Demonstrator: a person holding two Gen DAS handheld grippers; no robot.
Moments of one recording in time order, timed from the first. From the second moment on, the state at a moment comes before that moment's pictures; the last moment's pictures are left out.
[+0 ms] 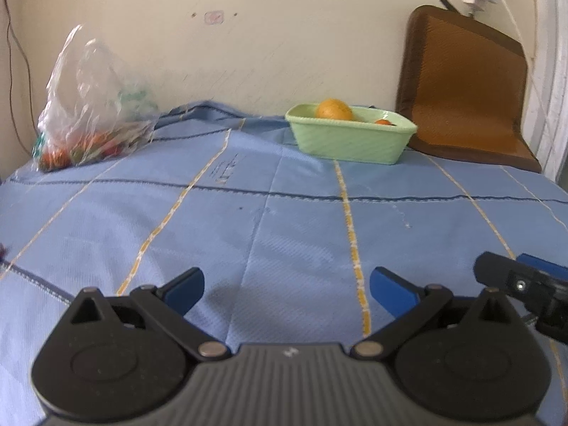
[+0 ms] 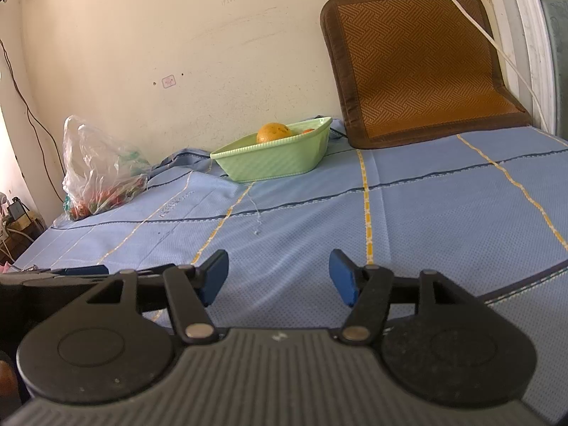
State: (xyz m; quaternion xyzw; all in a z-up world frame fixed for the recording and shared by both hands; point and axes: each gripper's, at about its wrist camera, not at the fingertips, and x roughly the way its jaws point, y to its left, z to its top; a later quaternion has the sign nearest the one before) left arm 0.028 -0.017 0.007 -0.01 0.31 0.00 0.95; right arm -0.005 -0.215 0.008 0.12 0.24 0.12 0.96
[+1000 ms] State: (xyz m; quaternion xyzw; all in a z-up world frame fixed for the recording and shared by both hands) left arm 0.025 -0.010 0.009 -0.03 0.31 0.01 0.95; right arm -0.003 -0.215 0.005 0.12 0.25 0.12 0.95
